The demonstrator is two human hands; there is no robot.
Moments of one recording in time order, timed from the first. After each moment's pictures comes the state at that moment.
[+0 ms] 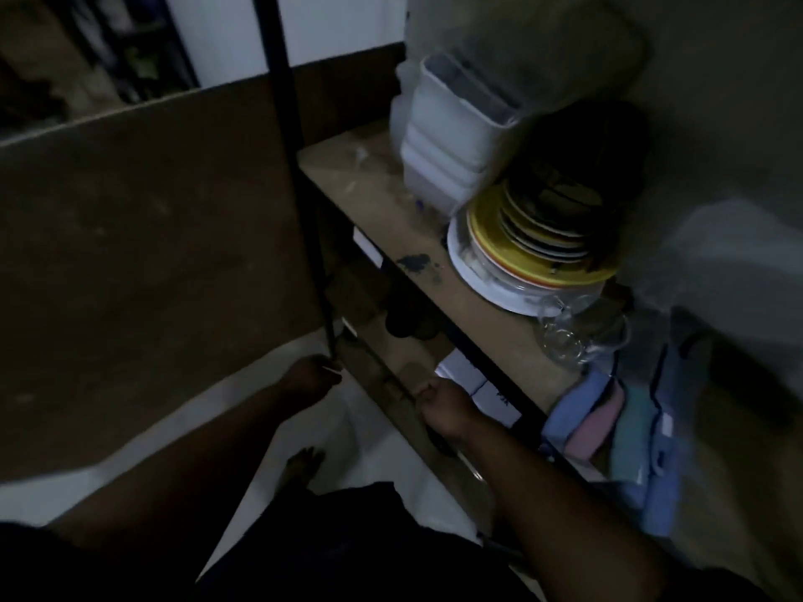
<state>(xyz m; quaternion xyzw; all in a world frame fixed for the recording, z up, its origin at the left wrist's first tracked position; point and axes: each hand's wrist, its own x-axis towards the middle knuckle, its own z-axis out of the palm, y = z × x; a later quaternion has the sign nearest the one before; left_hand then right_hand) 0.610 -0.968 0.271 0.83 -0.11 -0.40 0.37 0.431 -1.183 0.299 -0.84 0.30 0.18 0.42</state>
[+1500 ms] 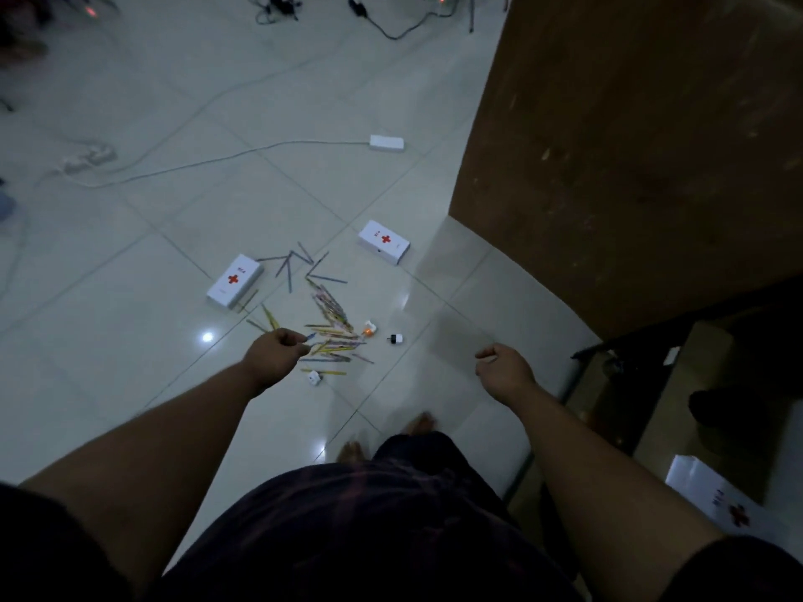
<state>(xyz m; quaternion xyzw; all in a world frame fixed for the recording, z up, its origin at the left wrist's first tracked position) -0.027 -0.604 0.261 0.66 0.55 -0.03 0.51 0.267 -0.886 0.273 -0.90 -0.13 0.36 0.22</state>
